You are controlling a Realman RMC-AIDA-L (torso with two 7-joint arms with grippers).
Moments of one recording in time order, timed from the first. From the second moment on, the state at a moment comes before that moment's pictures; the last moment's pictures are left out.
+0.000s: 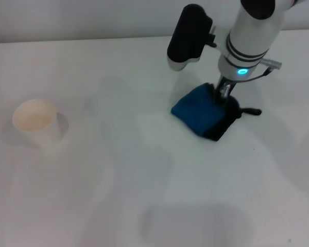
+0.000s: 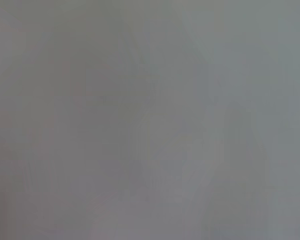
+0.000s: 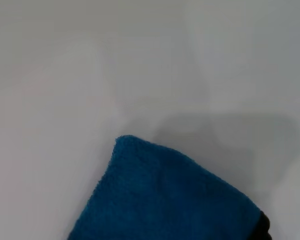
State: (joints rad) left arm -0.26 -2.08 1.09 0.16 -2.80 -1.24 2.78; right arm 1.08 2.02 -1.75 -0.50 0.47 1.05 -0.60
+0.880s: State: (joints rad) left arm -0.26 -2.08 1.09 0.16 -2.80 -1.24 2.77; right arm 0.96 2.01 -1.21 -0.63 0.50 1.32 -0.91
